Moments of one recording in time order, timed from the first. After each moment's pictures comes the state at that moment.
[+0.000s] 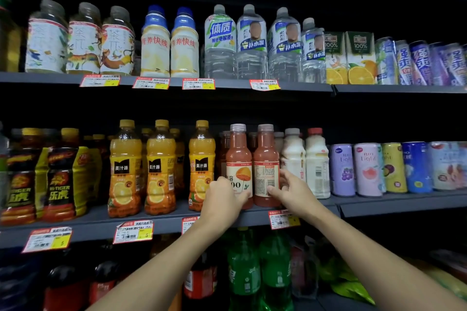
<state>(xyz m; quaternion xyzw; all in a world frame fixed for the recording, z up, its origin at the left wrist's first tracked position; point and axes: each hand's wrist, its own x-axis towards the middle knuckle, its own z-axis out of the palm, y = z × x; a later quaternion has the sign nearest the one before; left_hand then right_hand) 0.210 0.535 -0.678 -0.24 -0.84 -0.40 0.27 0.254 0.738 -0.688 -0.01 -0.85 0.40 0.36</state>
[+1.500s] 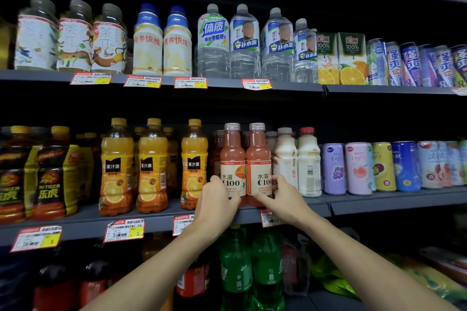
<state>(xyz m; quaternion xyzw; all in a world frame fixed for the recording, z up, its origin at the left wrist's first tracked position) 0.222 0.533 -0.688 -0.26 -0.82 -0.42 0.29 0.267 0.721 -0.696 -0.08 -0.88 0.31 0.36</state>
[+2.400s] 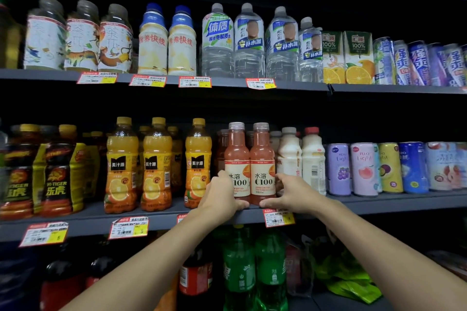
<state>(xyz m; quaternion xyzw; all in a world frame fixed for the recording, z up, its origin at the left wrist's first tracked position) 0.210 0.538 -0.673 -0.27 -0.87 -0.33 0.23 0.264 0.751 -0.671 -0.01 -0.94 0.23 0.26</state>
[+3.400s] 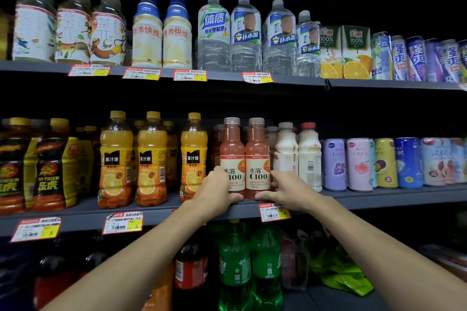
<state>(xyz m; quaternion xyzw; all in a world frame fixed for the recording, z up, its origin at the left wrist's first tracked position) 0.199 0.539 -0.674 -0.30 -0.88 -0.30 0.24 0.259 0.753 -0.677 0.04 -0.94 0.19 0.28</state>
